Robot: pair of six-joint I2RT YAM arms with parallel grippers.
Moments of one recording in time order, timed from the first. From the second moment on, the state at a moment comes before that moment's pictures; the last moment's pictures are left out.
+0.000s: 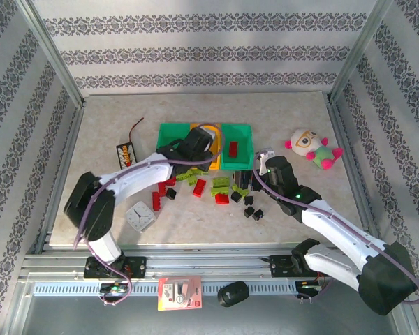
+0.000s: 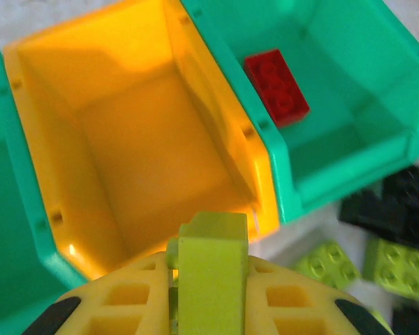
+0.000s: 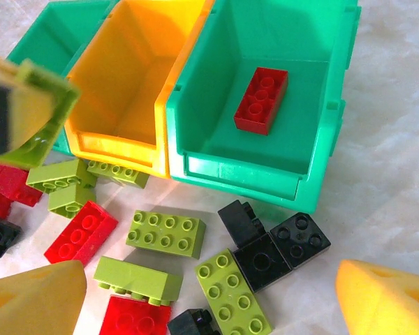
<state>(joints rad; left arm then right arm) -0.68 1.74 1.30 -0.42 -0.18 -0.20 0.52 1.00 0.57 -0.19 -0.01 0.37</state>
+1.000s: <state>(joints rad) -0.59 1.58 1.18 -0.38 -0.10 -0.24 0.54 0.95 0.57 -0.31 0.03 0.39</state>
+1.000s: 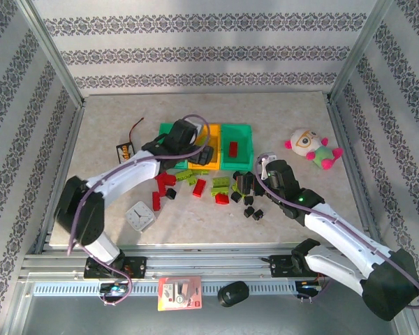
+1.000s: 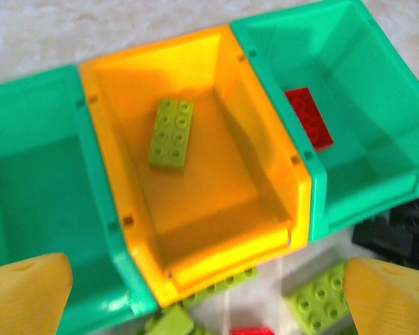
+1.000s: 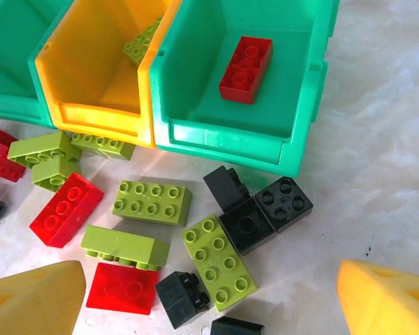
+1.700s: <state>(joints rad) -0.65 1.12 0.70 -0.24 0.15 -0.09 0.57 1.43 0.77 -0.58 0.00 0.53</state>
